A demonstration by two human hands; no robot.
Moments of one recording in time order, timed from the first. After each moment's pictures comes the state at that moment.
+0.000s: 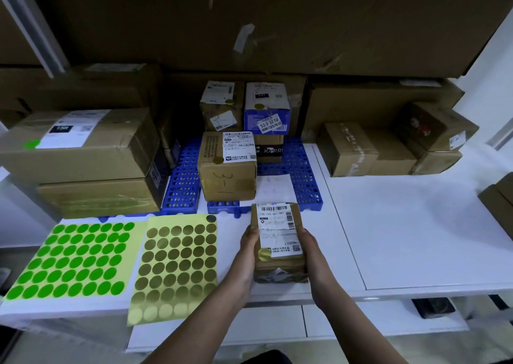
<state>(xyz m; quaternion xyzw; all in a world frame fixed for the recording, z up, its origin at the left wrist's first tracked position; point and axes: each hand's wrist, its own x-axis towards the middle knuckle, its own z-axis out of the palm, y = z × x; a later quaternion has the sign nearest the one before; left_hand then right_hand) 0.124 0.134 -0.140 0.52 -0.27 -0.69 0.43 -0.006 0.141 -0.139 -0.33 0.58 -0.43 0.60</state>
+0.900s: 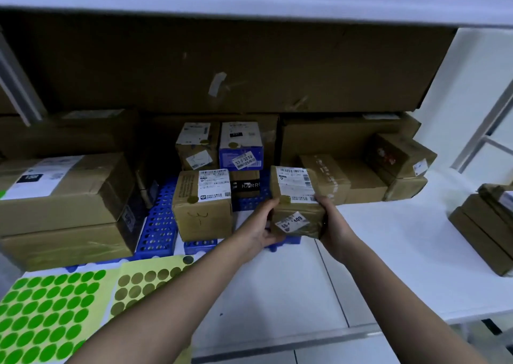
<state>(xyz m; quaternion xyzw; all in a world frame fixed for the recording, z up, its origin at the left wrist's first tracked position) 0.069 0.045 -0.054 0.48 -0.34 -0.72 0.37 -0.092 0.050 -0.065 -0.30 0.55 -0.49 0.60</state>
